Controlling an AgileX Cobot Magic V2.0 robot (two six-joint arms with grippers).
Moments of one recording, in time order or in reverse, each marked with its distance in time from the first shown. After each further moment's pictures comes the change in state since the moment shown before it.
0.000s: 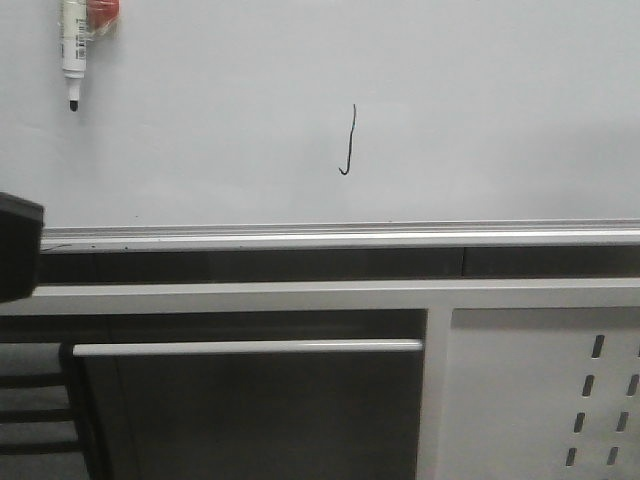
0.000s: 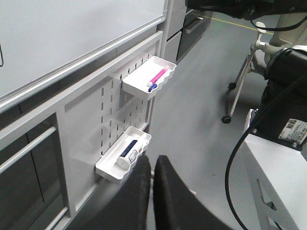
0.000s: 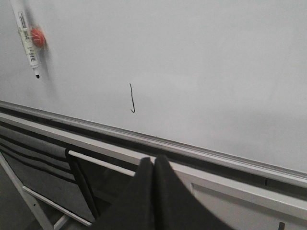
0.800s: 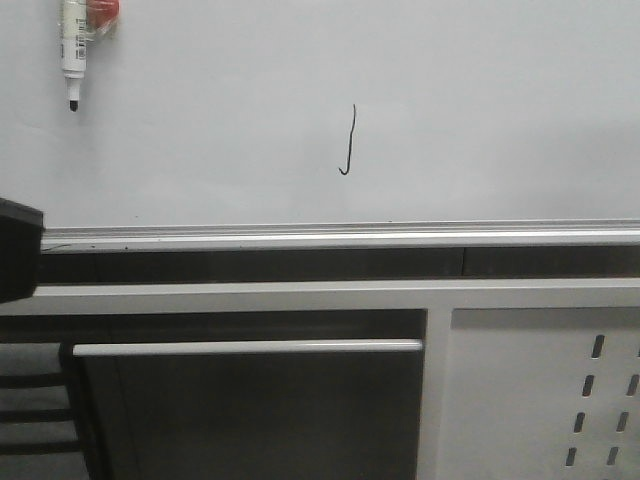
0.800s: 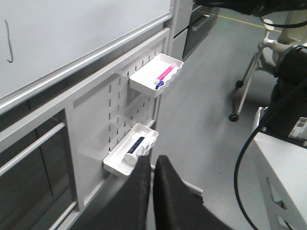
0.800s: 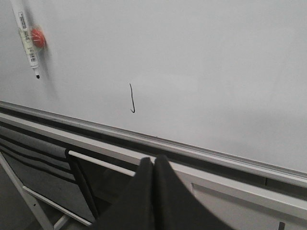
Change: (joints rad) left arm 0.000 0.000 0.001 0.000 0.046 0.000; right arm 0.000 0.000 0.000 0.000 0.002 0.002
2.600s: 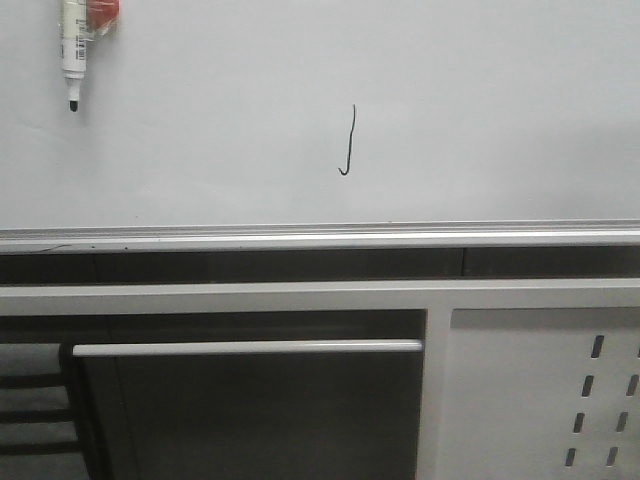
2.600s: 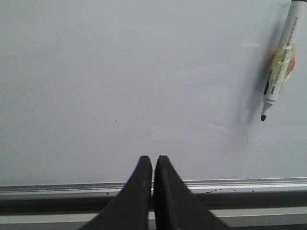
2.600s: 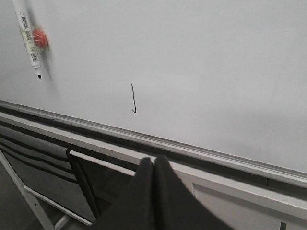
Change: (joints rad) left arm 0.691 -0.720 0.227 -1.369 0.377 1.339; right arm 0.000 0.000 0.000 0.000 0.004 0.000
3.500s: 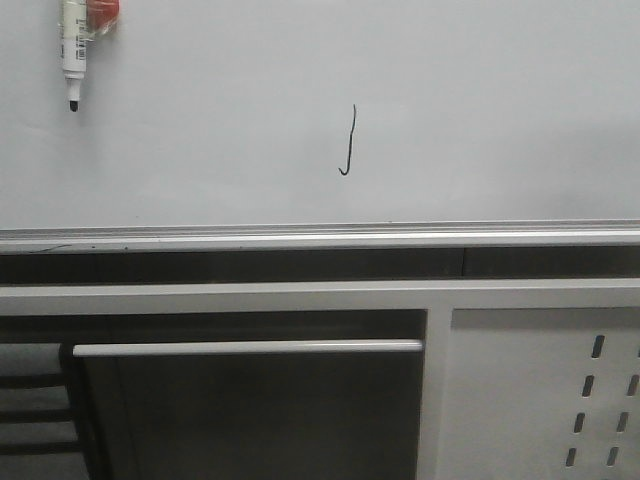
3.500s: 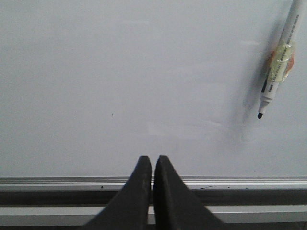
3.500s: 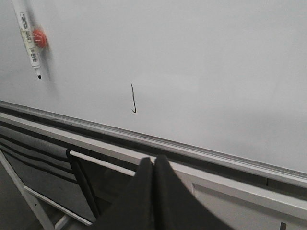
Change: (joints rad) left arm -0.004 0.000 0.000 -0.031 0.014 0.000; right arm 0.000 0.000 0.000 0.000 0.000 0.000
